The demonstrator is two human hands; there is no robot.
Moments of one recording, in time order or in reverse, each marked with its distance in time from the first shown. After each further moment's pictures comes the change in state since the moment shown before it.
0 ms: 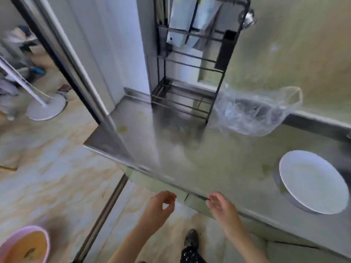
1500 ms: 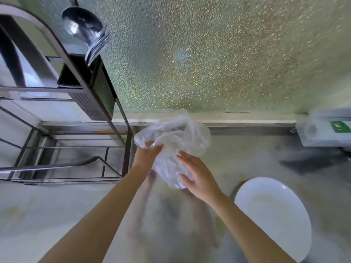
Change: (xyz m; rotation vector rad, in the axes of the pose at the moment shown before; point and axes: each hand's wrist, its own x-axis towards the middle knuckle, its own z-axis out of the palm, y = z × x) left_hand 0.423 0.211 0.106 -0.384 -0.160 -0.208; right_hand 0.285 -0.020 -0.205 -0.364 0.350 -0.548
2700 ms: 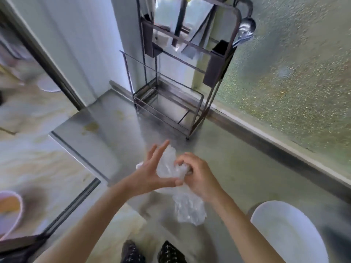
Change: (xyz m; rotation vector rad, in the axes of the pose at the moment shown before) left_hand -0.286 -0.081 -0.082 0.269 0.077 0.214; right_hand -0.063 -0.172 -0.006 0.394 -0.540 -0.217
